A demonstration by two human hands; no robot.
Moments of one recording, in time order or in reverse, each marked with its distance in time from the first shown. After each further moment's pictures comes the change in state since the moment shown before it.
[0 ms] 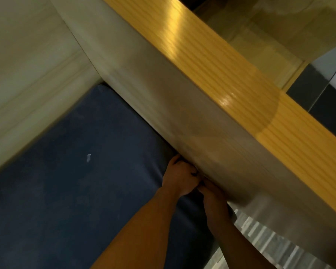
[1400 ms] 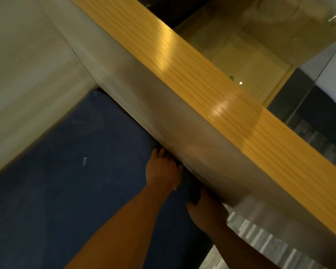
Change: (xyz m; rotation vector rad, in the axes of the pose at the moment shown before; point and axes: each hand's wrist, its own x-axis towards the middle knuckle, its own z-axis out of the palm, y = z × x) left_hand -0.002 -0.008 -0.029 0.502 -0.018 -0.117; right_hand -0.015 -0.008 -0.004 -0.964 -0.003 0.144
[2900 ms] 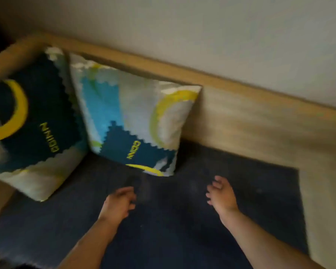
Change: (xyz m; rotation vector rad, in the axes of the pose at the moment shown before) left_hand -0.578 -0.195 0.077 -1.903 0.896 -1.365; right_hand -0.298 -0.238 0.174 0.139 -0.252 -0.727
